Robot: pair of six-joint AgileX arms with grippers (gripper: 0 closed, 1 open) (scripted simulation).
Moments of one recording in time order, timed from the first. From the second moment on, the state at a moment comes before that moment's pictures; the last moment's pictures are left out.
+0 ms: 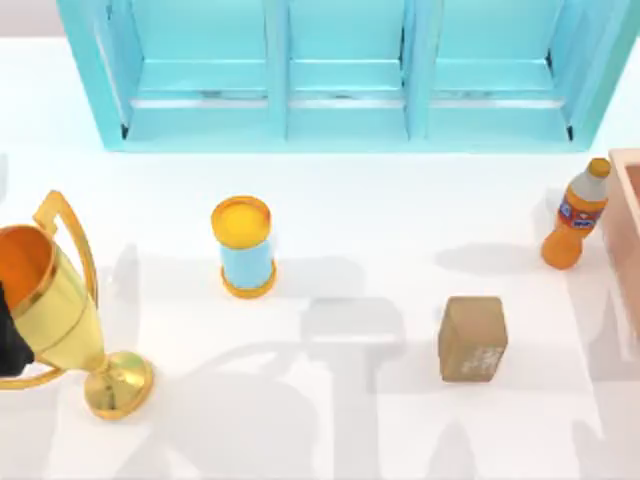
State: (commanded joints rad) left arm 0.00 0.00 0.00 0.00 0.00 0.00; right arm 0.00 0.00 0.00 0.00 0.00 0.00
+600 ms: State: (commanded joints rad) left arm 0.00 0.00 0.00 0.00 0.00 0.00; right arm 0.13 0.34 0.32 -0.26 -0.01 0.15
